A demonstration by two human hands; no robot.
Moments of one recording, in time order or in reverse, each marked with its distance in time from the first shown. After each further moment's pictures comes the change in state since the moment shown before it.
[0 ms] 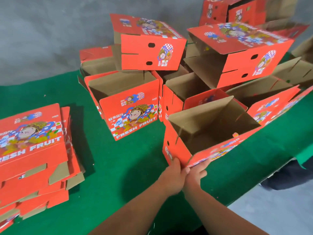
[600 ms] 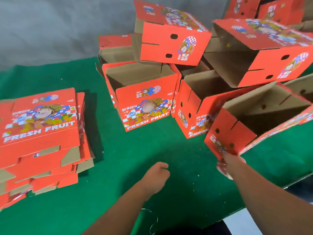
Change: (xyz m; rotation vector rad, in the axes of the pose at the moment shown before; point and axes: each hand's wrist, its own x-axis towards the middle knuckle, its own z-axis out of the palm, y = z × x) left_hand -0.021 -0.074 -0.028 -0.425 0.096 -0.263; right_hand 0.113 -0.078 -0.048 -0.141 -0.028 0.264
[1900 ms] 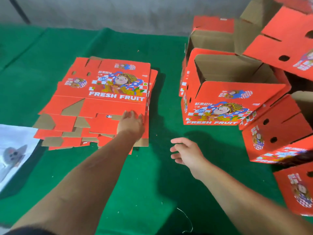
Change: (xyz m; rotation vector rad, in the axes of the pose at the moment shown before) left_hand -0.002 -0.057 -0.280 1.189 0.576 -0.296; right_hand -0.219 0.081 0.242 -0.722 -0.880 -0.469
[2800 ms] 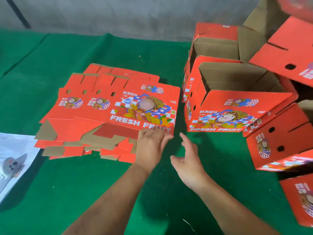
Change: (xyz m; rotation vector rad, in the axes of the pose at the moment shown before) left_hand -0.063 0.044 -0.010 -0.745 0.645 0.259; right_hand -0.014 -0.002 0.023 -0.198 0.055 -0.335
